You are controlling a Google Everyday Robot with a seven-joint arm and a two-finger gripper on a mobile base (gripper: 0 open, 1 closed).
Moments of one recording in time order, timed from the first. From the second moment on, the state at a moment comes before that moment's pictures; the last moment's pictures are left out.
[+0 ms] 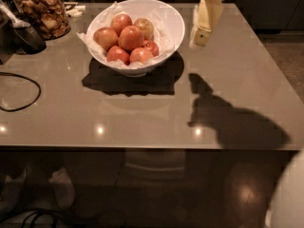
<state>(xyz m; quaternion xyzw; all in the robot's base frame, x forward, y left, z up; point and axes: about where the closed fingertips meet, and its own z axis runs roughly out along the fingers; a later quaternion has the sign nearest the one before) 0.609 -0.111 1.010 -0.66 0.73 0.00 0.20</state>
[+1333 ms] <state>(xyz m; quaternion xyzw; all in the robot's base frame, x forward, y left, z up) 0.679 -0.031 1.002 -0.67 0.70 0.05 0.24</state>
